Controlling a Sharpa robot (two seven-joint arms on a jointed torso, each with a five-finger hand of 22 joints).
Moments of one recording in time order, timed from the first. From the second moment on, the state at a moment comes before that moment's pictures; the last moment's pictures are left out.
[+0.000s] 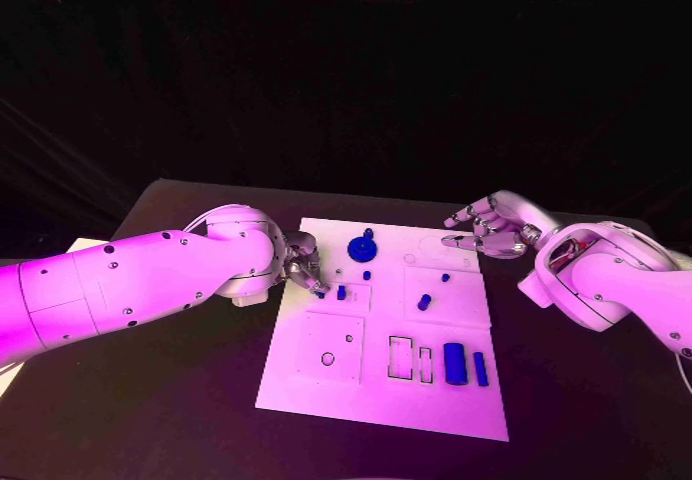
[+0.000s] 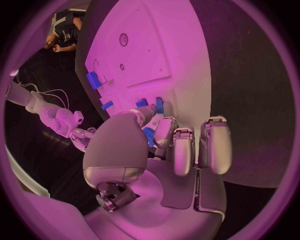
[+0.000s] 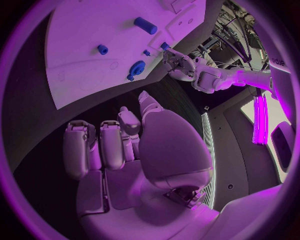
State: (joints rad) left arm 1.29 -0.79 -0.03 1.56 -1.19 0.18 -0.60; left_hand 1.20 -0.11 0.60 0.14 0.06 0.87 0.05 0.64 0.76 1.38 -0.03 1.26 1.20 1.46 -0.09 1.57 1.31 0.04 1.47 0.02 1.45 1.31; right arm 1.24 -0.92 0.00 1.59 -1.14 -0.38 -0.09; right_hand 1.36 -0.07 0.07 0.22 0.17 0.96 0.15 0.07 0.10 1.31 0.06 1.05 1.18 1.46 -0.01 1.36 1.28 0.05 1.40 0.10 1.46 1.30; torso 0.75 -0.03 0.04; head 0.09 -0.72
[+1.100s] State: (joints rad) left arm 1.29 -0.79 -0.03 1.55 -1.19 0.20 -0.61; left_hand 1.16 -0.14 0.63 0.12 0.07 0.90 0.03 0.64 0.73 1.39 -0.04 1.27 1.21 1.46 -0.09 1.57 1.31 0.04 1.47 0.02 1.47 1.31; right arm 1.23 -0.92 0.00 1.59 -1.14 -0.38 -0.09; right_hand 1.36 -0.07 0.07 0.22 0.17 0.96 0.15 0.07 0.10 1.31 0.06 1.05 1.18 1.46 -0.01 1.36 1.28 0.05 1.40 0.10 1.46 1.30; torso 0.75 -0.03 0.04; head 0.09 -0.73
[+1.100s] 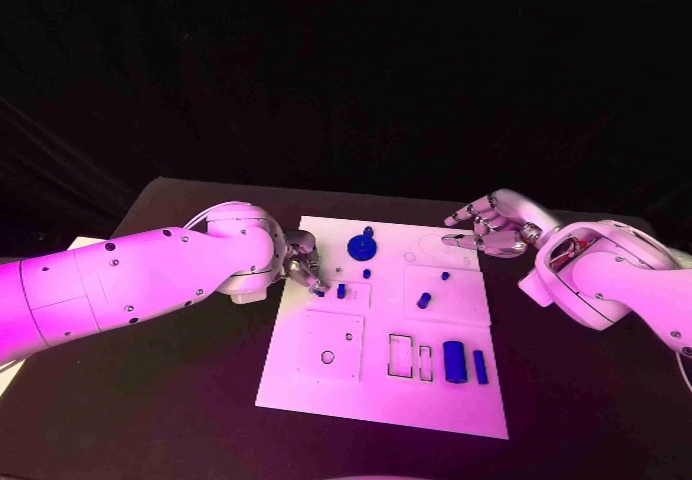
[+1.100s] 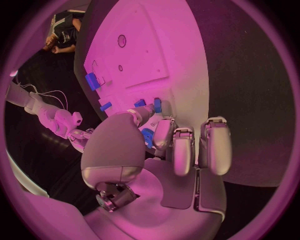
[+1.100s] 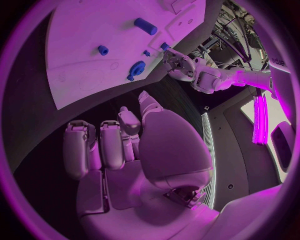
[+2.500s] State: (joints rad) left arm 1.29 -0.76 -0.03 1.53 -1.19 0.20 -0.68; left_hand 1.01 -0.13 0.54 0.16 0.08 0.97 0.01 0.65 0.71 1.42 -0.05 1.29 1.25 1.46 -0.10 1.57 1.31 0.04 1.47 0.01 1.50 1.31; right arm 1.23 -0.94 0.00 1.60 -1.14 -0.38 -0.09; right_hand 1.37 -0.06 0.07 0.21 0.17 0.96 0.15 0.07 0.10 1.31 0.06 1.05 1.18 1.46 -0.01 1.35 1.28 0.05 1.40 0.10 1.46 1.29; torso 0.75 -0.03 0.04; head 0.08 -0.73
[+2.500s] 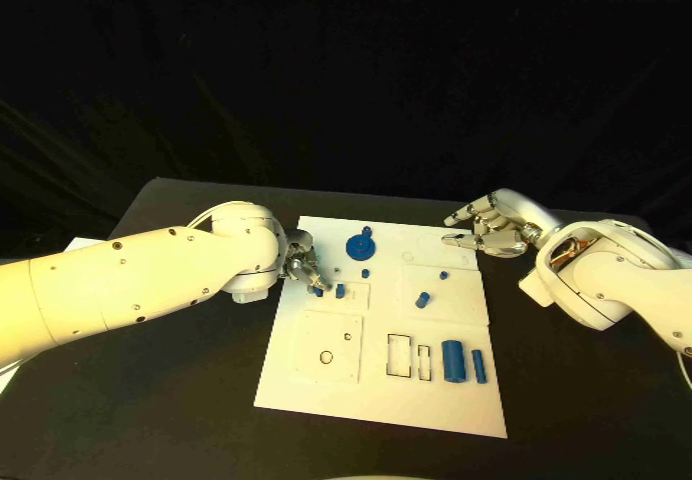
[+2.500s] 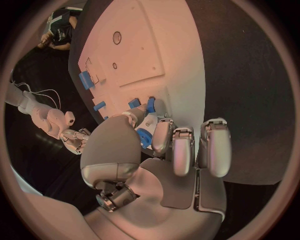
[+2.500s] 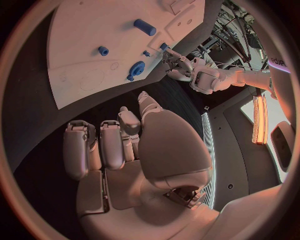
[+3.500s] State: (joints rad) left arm 1.29 -0.76 -0.03 1.53 -1.19 0.20 -0.69; left_hand 0.98 -0.12 0.42 0.20 0.08 1.00 0.01 0.65 0.70 1.43 -0.06 1.31 1.27 1.47 -0.10 1.57 1.31 0.03 1.47 0.01 1.52 1.31; right arm 1.24 -0.94 0.00 1.61 -1.14 -0.38 -0.09; right_hand 1.37 -0.06 0.06 0.22 0.17 0.96 0.15 0.07 0.10 1.31 0.06 1.05 1.18 1.46 -0.01 1.35 1.27 0.05 1.40 0.10 1.45 1.29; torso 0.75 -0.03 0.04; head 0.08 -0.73
